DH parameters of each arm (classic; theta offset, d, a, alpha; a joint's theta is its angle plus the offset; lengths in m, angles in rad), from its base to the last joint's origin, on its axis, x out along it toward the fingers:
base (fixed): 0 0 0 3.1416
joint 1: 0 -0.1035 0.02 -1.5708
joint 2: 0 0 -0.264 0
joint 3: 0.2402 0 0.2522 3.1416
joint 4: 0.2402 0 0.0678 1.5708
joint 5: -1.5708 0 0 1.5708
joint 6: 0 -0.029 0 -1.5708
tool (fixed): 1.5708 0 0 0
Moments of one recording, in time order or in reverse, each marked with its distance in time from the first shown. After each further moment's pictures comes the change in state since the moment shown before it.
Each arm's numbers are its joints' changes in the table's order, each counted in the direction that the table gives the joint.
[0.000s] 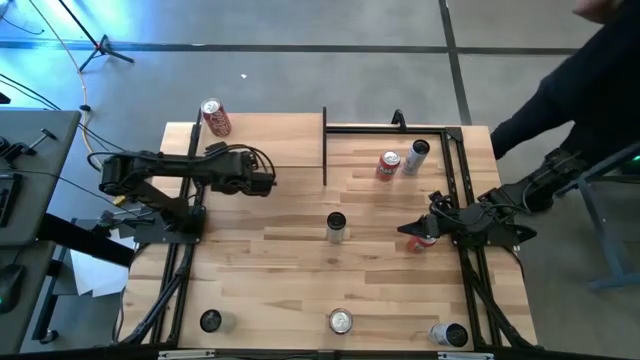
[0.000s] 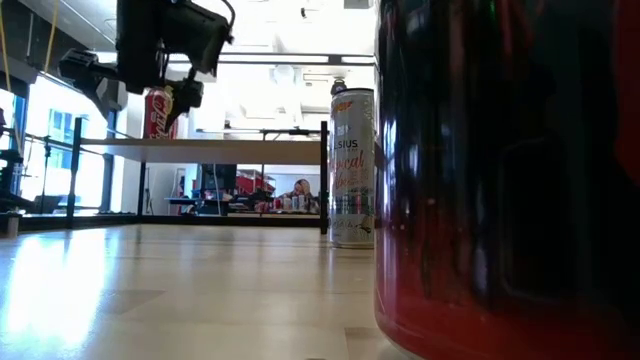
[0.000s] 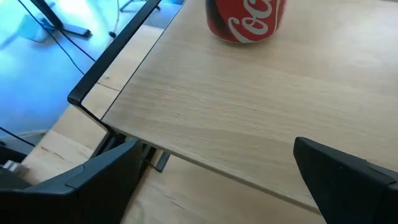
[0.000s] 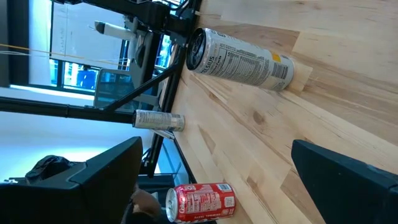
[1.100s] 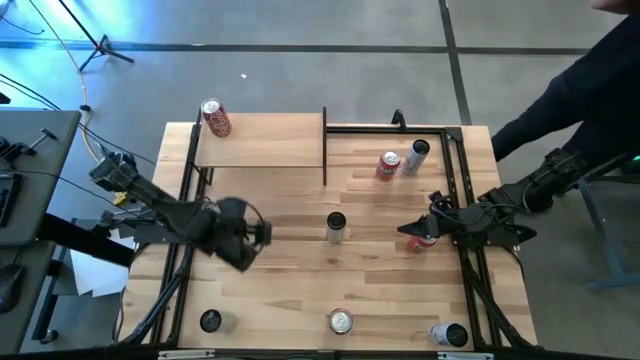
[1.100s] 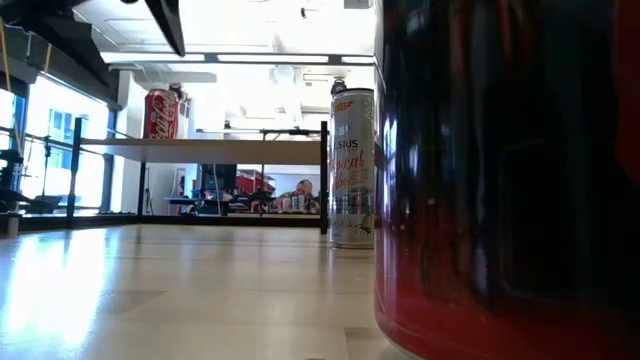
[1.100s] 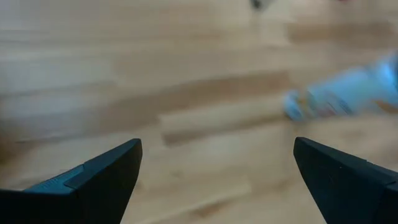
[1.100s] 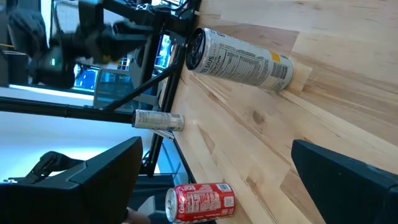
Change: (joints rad) left arm 0.695 0.067 0.114 -0.348 -0.233 -0.050; right arm 0.000 0.000 0.000 0.002 0.000 0.000
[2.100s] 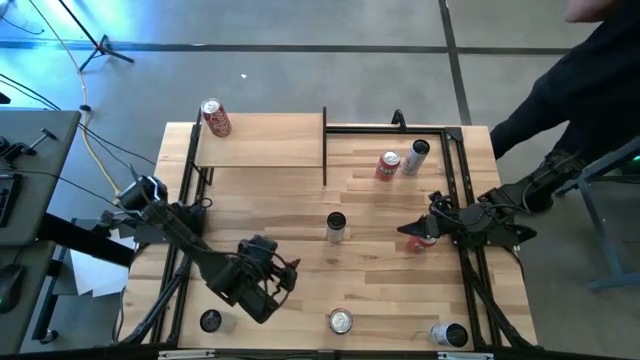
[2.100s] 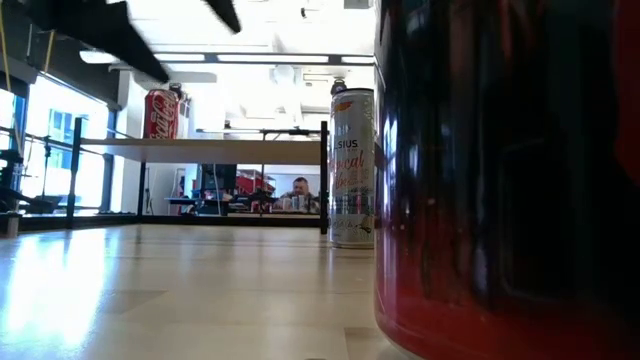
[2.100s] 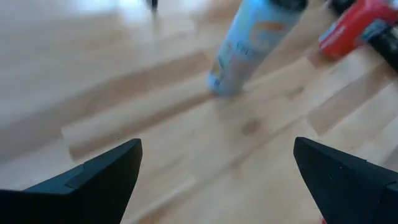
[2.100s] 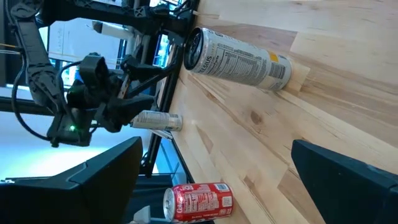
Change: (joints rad) left arm 0.148 -0.370 0.188 -0.183 0.264 -0.176; right arm 0.000 0.000 0.000 0.008 0.000 0.000
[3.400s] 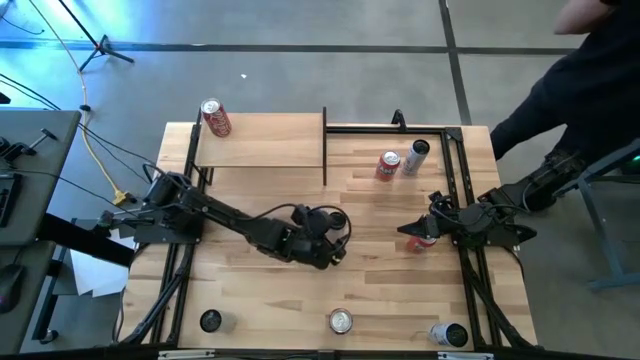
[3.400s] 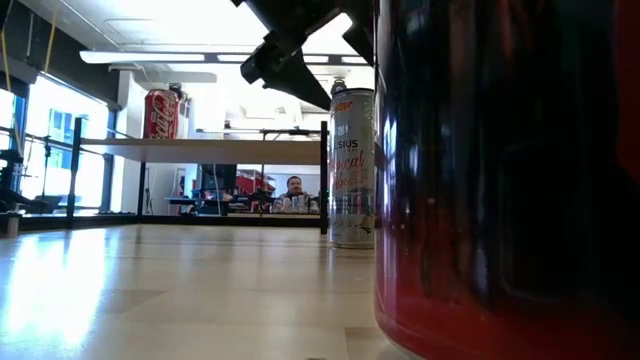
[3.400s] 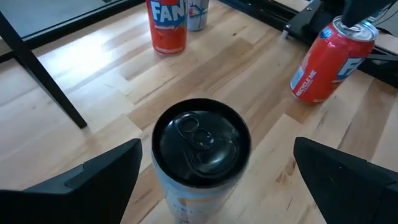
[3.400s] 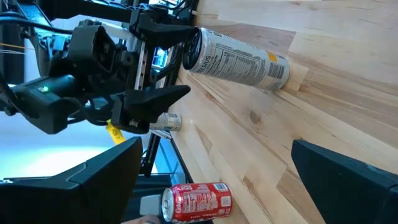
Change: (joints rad) left arm -0.356 -0.127 0.026 -0.643 -0.065 -0.924; right arm 0.000 0.000 0.000 0.004 0.000 0.000
